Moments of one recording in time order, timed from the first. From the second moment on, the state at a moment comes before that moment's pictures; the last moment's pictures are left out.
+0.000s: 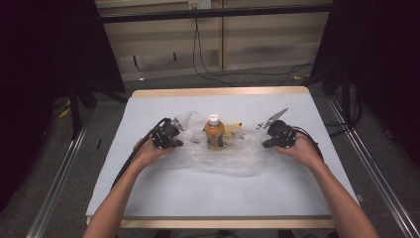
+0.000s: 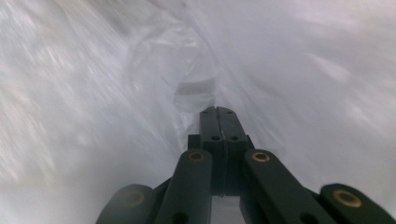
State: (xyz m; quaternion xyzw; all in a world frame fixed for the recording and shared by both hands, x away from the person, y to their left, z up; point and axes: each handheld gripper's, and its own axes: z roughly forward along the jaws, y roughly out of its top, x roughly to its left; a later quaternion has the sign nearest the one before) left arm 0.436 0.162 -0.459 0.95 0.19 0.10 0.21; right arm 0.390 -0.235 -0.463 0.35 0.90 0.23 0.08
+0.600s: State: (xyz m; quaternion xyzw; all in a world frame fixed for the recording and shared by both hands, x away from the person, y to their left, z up) left arm 0.423 0.167 -0.453 0.94 0.20 0.07 0.26; right arm 0.376 -0.253 -0.466 0.36 0.88 0.30 0.11
